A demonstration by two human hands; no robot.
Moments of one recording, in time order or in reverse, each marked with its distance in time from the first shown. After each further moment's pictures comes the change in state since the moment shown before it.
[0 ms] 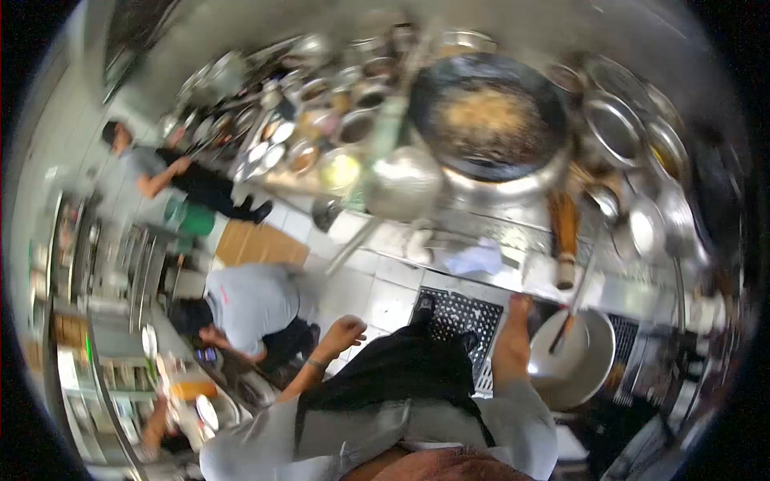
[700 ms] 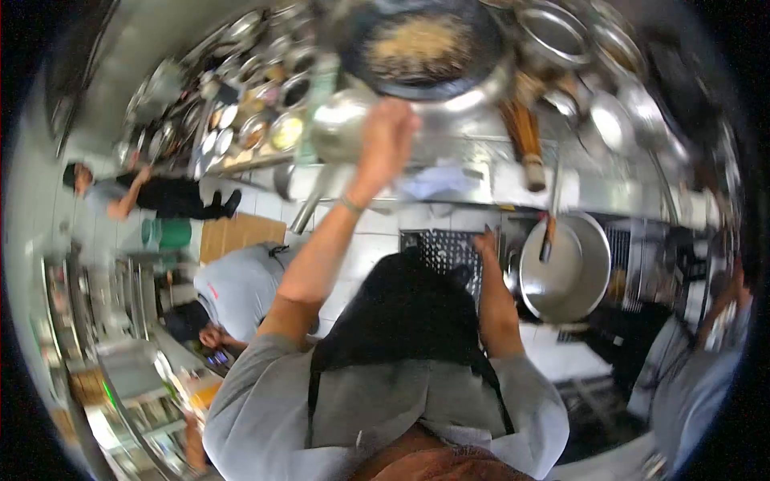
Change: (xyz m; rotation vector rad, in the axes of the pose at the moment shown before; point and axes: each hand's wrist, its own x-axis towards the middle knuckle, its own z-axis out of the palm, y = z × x) left_hand 0.069 0.304 0.137 0.625 0.276 1.353; right_hand -0.111 0.032 0.193 -2.010 0.346 0.254
